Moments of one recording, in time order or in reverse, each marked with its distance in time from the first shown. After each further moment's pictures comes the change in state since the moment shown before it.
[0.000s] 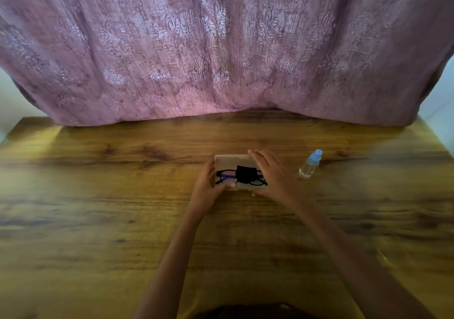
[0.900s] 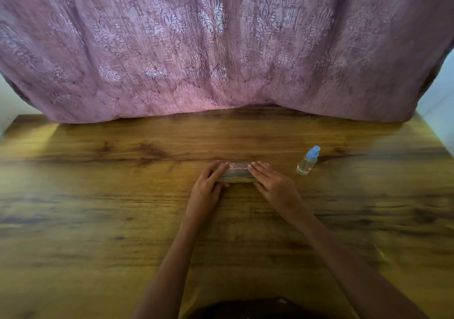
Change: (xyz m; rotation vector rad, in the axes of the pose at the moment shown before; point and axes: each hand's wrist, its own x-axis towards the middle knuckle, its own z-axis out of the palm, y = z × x) left_hand -0.010 -0.015 0.001 0.688 0.072 0.395; right_hand -0.030 -0.009 0.005 0.012 0.216 -0.134
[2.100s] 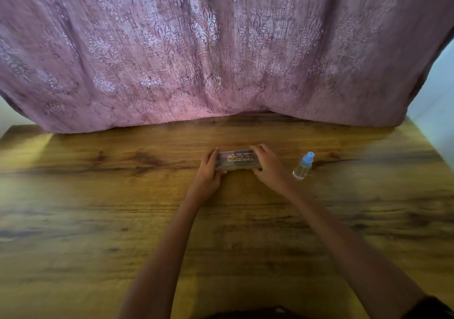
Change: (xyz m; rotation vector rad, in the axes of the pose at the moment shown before) left_hand 0.063 -0.010 0.008 -0.083 -0.118 -0.149; right_hand 0.060 0.035 0.006 0.173 -0.136 0.283
